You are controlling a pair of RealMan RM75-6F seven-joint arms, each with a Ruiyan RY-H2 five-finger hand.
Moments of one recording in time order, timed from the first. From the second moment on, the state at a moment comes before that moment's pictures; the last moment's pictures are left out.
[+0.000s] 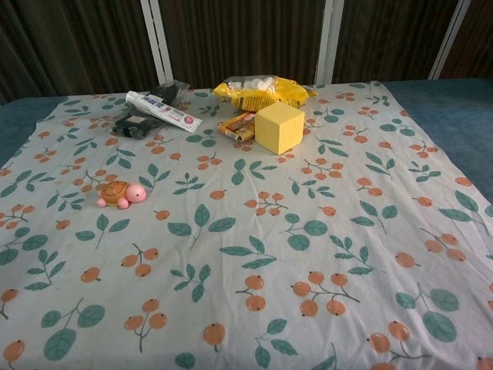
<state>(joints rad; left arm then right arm) -0.06 -1.23 0.16 -1.42 1.79 1.62 -0.01 -0.01 -1.00 -0.16 -1.77 -1.89 1.56 -0.05</state>
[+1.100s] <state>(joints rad) -0.54 -1.86 -0.10 -0.59 1.62 1.18 -0.19 0.02 -1.01 -0.11 -1.78 -1.74 1.45 -0.07</state>
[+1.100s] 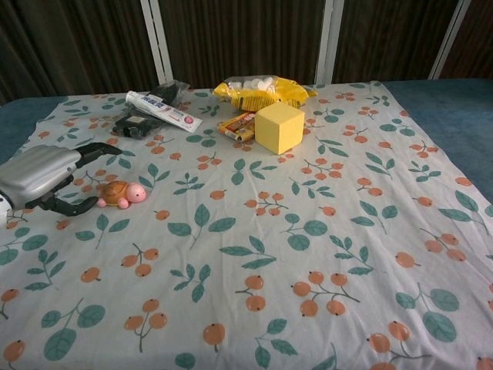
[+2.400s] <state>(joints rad) -0.57 -2.00 -0.04 -0.36 1.57 1.26 -0.19 0.02 -1.01 -0.11 -1.78 -1.74 1.47 -0.07</state>
